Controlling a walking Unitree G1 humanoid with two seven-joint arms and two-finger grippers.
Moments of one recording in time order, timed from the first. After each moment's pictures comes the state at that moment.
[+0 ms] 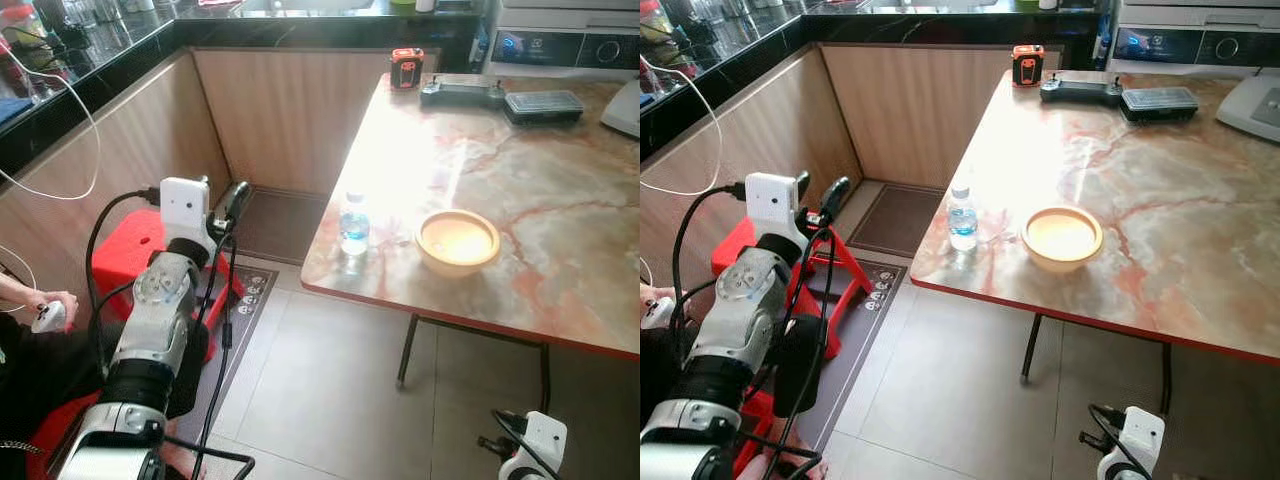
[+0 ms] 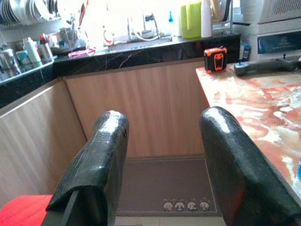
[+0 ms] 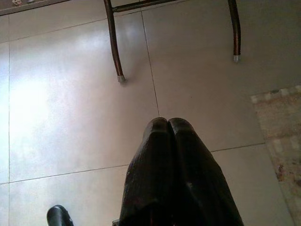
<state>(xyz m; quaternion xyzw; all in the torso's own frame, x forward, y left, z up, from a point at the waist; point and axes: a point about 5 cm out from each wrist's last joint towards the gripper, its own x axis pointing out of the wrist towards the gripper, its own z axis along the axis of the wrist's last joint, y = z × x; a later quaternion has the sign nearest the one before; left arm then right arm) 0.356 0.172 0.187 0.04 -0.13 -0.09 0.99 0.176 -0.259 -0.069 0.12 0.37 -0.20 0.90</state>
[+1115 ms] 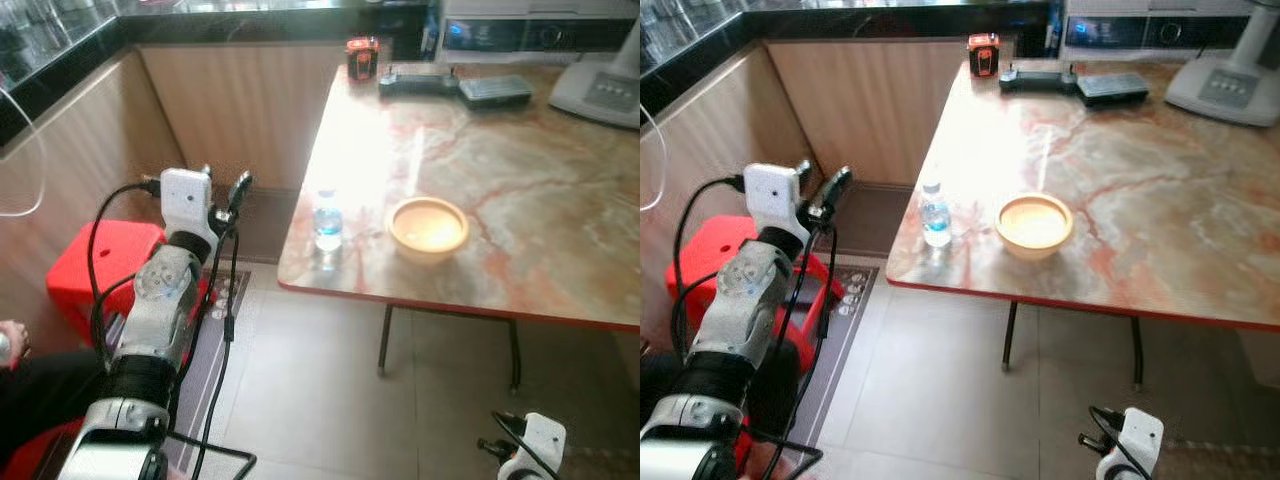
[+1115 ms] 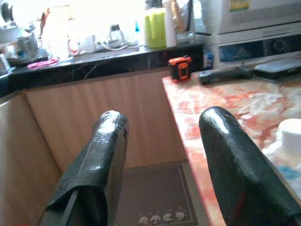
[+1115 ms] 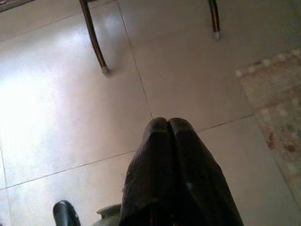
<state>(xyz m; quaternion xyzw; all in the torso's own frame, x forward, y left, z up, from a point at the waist) 0.353 0.167 0.197 0.04 -0.16 -0.10 0.98 0.173 -0.257 -0.071 0.13 0.38 -0.19 0.90</state>
